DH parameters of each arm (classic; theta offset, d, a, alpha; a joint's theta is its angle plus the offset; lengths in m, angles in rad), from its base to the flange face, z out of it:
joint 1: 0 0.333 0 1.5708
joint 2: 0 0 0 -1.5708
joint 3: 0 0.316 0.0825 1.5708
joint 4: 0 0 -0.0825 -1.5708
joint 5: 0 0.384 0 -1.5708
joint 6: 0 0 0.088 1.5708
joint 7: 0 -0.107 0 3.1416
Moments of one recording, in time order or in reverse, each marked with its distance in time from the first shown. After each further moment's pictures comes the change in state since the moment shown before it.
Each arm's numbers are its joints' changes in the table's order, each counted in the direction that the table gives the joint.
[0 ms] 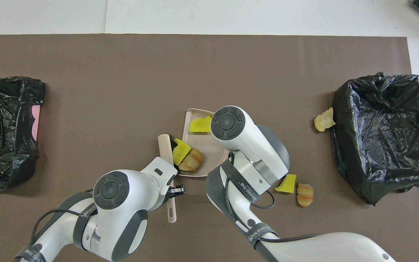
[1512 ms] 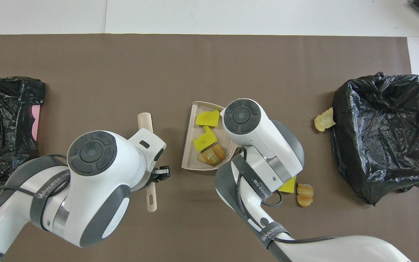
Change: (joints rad) left arm 0.019 0.116 0.019 0.166 0.241 0.433 0.122; right arm -0.113 0.108 -0.001 0.006 0.005 0.064 0.072
